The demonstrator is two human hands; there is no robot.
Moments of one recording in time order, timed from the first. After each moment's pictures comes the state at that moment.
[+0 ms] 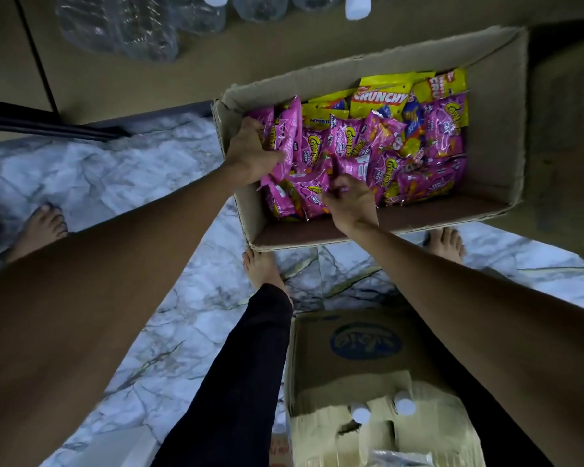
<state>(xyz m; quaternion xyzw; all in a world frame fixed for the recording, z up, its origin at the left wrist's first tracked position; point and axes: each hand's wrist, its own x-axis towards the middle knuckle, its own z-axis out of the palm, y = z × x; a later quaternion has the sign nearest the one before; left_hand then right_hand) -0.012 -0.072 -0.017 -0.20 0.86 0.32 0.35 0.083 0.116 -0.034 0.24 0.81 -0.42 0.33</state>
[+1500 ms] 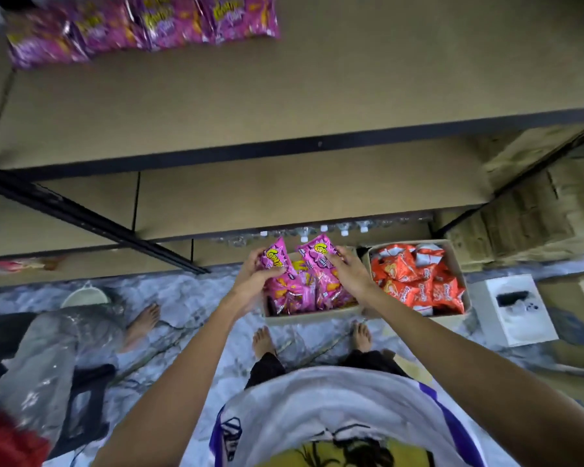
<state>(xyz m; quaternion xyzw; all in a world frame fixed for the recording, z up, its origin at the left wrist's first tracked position) 0.102 -0.013 0.603 -0.26 0.64 0.67 0.27 0.088 0.211 0.612 0.16 0.80 -0.49 0.30</state>
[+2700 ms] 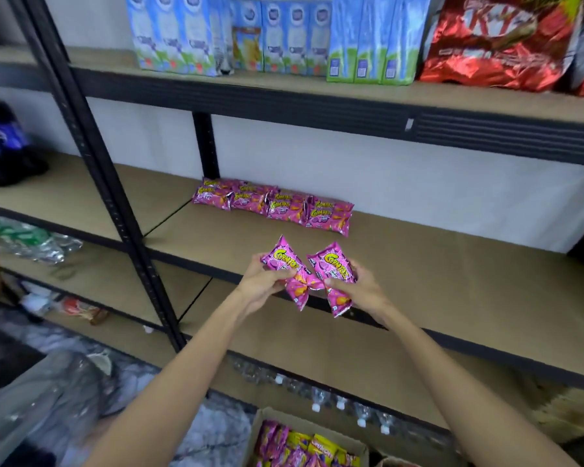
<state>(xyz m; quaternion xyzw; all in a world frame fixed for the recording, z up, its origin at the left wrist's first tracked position) -0.024 -0.040 0.816 -0.22 0.59 0.78 -0.03 -0.105 0.180 0.810 -0.19 0.80 -0.54 0.19</state>
